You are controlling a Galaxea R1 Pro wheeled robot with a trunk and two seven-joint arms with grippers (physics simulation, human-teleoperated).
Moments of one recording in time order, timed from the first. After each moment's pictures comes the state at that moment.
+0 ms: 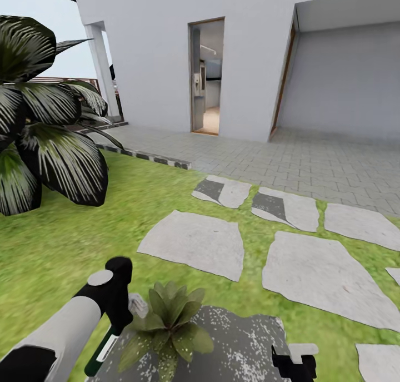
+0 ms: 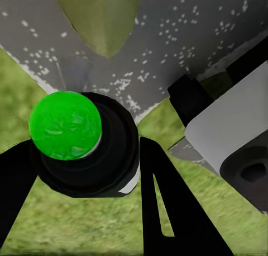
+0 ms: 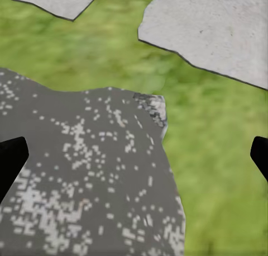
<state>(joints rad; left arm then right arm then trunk) -0.80 0.05 -0.17 -0.58 -1.45 0.87 -1.56 -0.42 -0.06 0.02 -0.11 0.06 -0.49 -0.15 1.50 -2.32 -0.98</state>
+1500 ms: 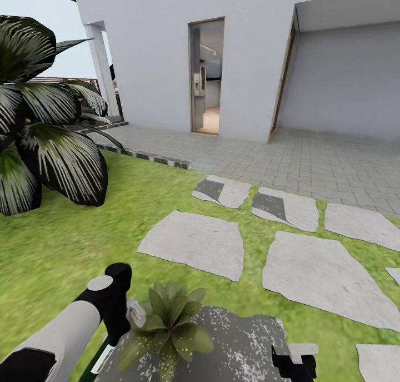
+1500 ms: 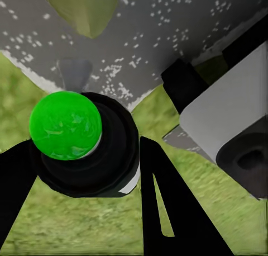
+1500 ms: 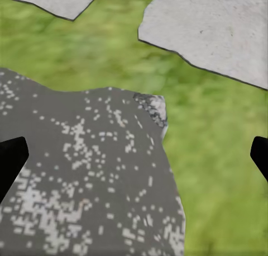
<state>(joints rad) -0.79 0.05 -0.18 -0.53 -1.46 0.86 -1.56 -0.42 -0.06 0.02 -0.11 0.06 -0.49 -0.15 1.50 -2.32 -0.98</state>
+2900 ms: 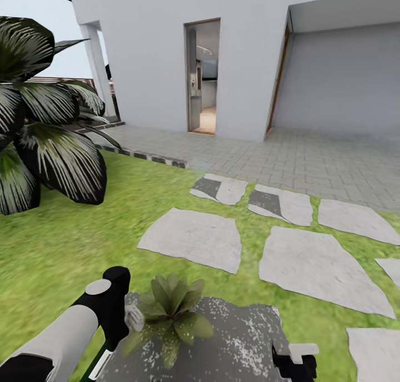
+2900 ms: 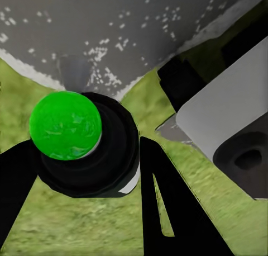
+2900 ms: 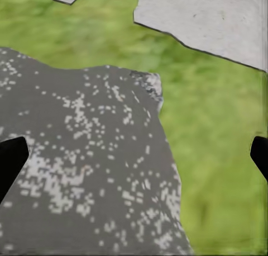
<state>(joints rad) -0.77 0.06 -0.17 -0.54 -1.45 0.87 -1.56 -0.42 -0.06 0.02 -0.11 0.06 -0.49 -0.15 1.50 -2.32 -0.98</state>
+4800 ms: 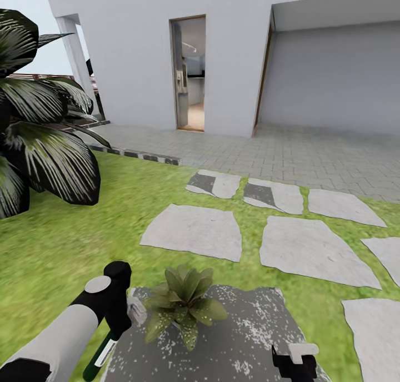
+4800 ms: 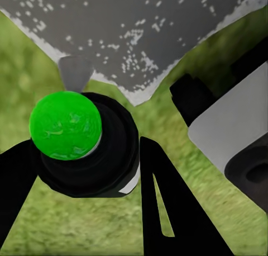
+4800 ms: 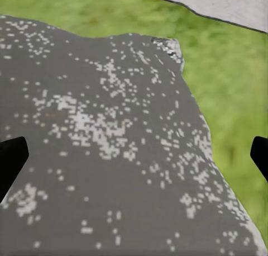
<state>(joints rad) -0.75 0.06 -0.17 -0.64 -1.45 0.86 -1.56 -0.42 -0.06 0.02 -0.11 0.06 -0.49 -0.15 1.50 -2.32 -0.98</state>
